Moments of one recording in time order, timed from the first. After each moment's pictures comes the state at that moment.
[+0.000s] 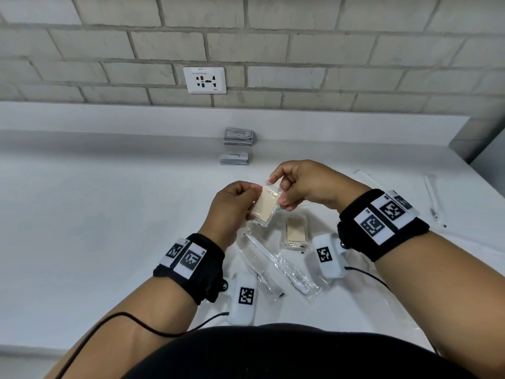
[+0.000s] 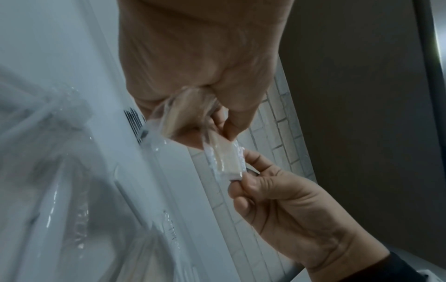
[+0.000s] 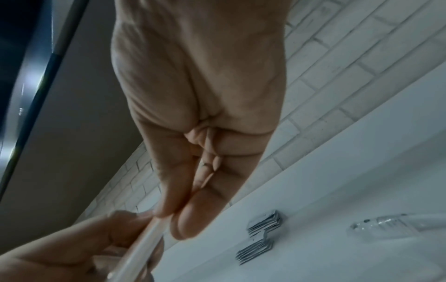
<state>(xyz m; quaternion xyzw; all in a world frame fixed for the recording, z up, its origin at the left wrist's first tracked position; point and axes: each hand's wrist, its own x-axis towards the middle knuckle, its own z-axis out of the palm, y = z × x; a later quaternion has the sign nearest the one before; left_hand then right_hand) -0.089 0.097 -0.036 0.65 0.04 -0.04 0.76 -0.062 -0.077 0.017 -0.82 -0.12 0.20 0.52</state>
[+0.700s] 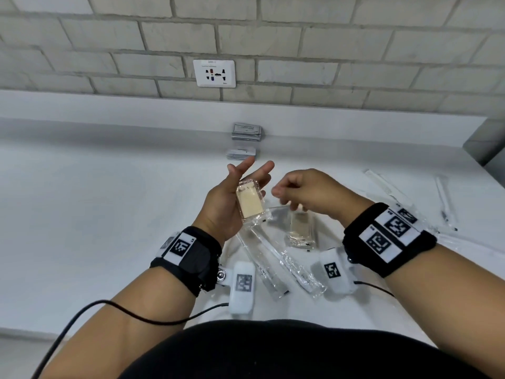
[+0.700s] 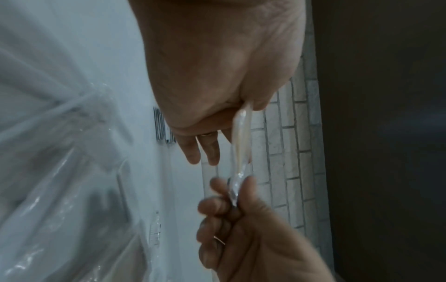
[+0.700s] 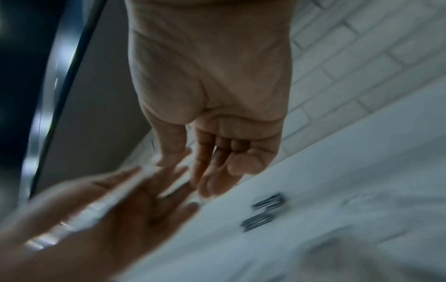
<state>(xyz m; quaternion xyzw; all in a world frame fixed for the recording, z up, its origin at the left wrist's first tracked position) -0.085 0.115 -0.032 0.42 -0.03 -0.15 0.89 -0.076 -0.065 0.004 -0.89 -0.09 0.12 0.43</state>
